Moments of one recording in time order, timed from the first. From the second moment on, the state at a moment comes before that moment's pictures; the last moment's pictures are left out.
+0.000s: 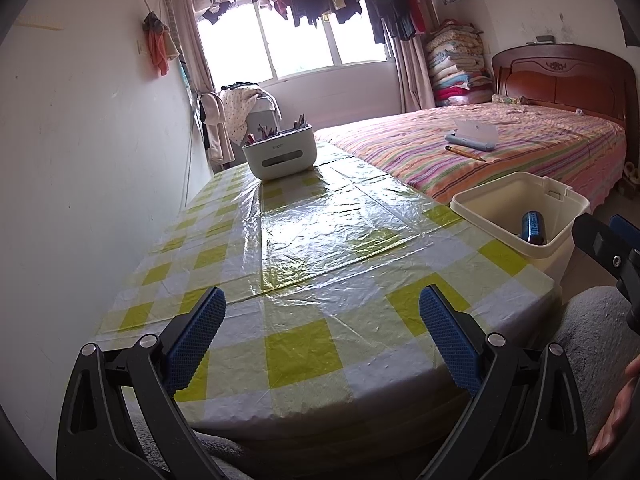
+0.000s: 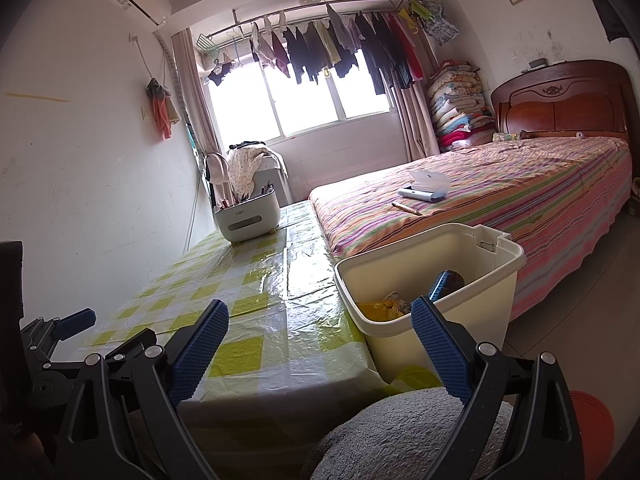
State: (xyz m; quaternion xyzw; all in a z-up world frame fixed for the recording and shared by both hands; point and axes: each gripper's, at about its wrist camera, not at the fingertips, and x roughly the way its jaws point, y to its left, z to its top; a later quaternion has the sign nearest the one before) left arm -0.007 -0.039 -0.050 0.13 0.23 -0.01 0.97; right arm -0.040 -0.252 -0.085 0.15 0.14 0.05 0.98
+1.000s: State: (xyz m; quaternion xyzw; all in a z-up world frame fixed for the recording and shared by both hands) left arm -0.008 -0.043 -0.051 0.13 0.23 -0.02 0.96; right arm -0.040 -0.256 -0.087 0.15 0.14 0.05 0.98
